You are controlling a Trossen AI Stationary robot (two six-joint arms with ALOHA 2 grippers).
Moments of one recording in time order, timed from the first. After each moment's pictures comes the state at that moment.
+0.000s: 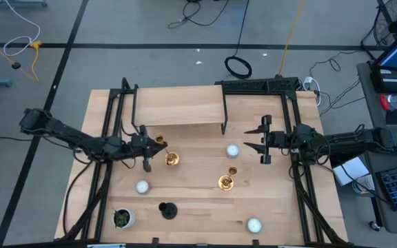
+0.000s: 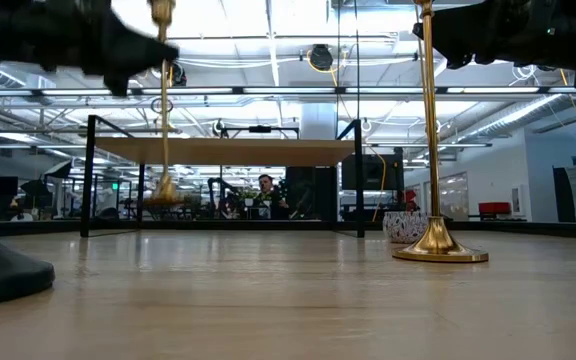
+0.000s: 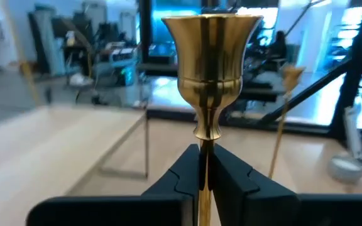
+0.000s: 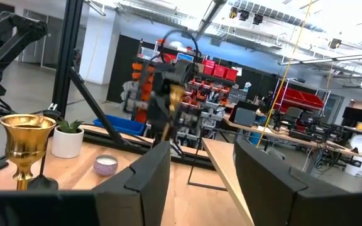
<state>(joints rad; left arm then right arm) -0.27 0.90 0.22 0.74 -0.44 -0.01 -0.04 0.68 0.19 0.71 -0.05 -0.23</state>
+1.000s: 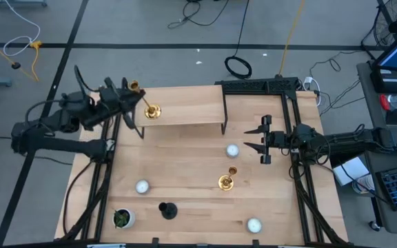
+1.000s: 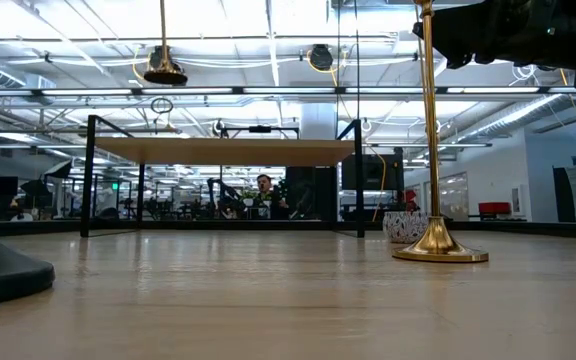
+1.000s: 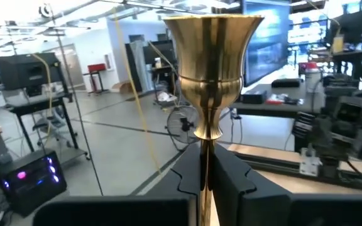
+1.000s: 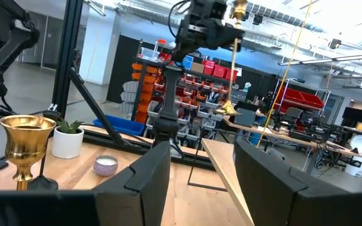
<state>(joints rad) 0.17 0.69 0.94 -0.15 -0.36 0.14 -0.04 0.68 0.19 0.71 -0.05 -0.23</state>
